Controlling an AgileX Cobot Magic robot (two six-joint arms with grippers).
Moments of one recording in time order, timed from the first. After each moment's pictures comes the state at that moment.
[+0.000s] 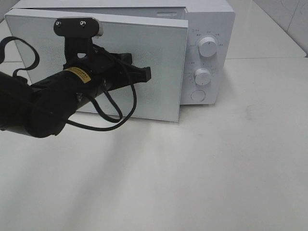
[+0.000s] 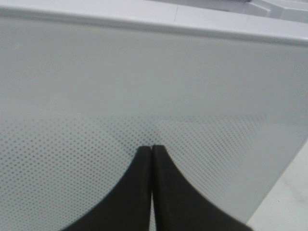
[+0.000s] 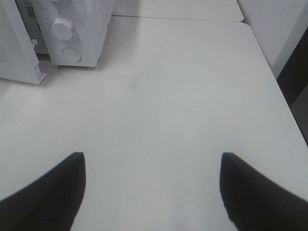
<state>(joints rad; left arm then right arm) -0.73 1.88 -0.85 -0.35 -0.77 0.03 0.00 0.00 -0.50 -0.02 0.99 0.04</state>
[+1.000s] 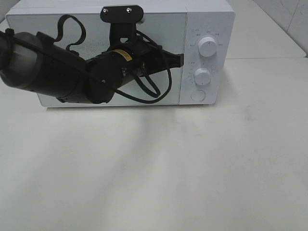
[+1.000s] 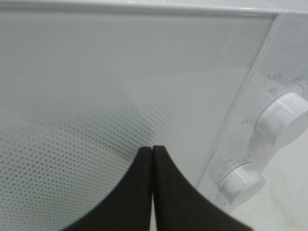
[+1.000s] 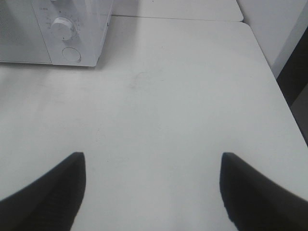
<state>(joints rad) -0.74 2.05 -1.18 -0.42 -0.56 0.12 0.00 0.00 -0.50 -0.02 0.99 0.04</state>
